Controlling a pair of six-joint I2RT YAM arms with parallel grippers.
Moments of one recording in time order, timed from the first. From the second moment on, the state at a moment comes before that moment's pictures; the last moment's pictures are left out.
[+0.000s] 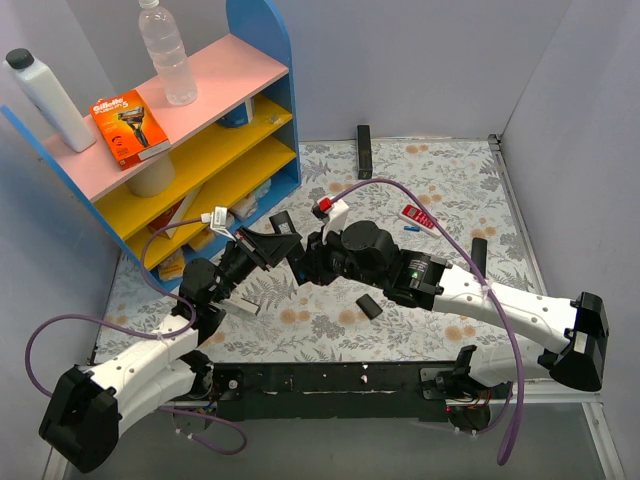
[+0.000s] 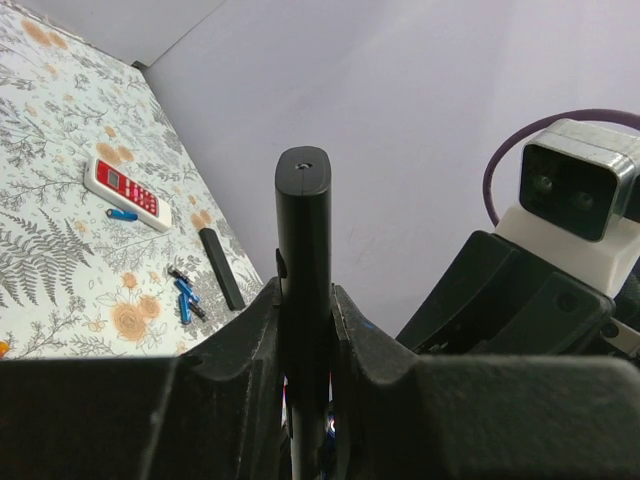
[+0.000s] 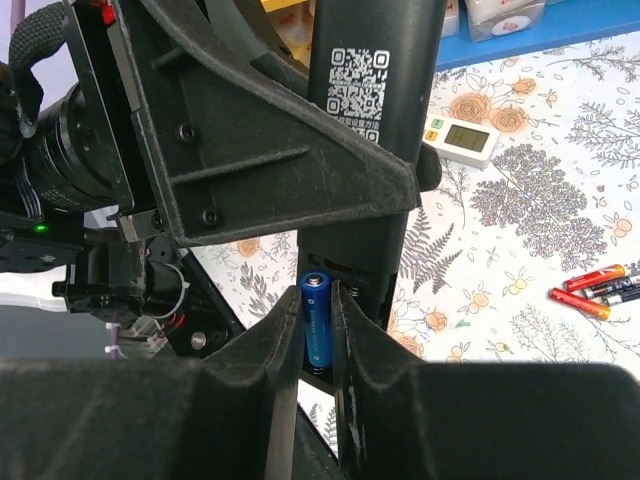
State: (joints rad) left arm -0.56 0.85 0.33 0.78 0.24 -1.09; right arm 1.15 1.26 1.10 -0.20 0.09 0.45
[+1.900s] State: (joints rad) left arm -0.56 0.87 0.35 0.81 0.38 -1.19; right arm 1.16 1.17 1.30 -0.51 -0.16 -0.36
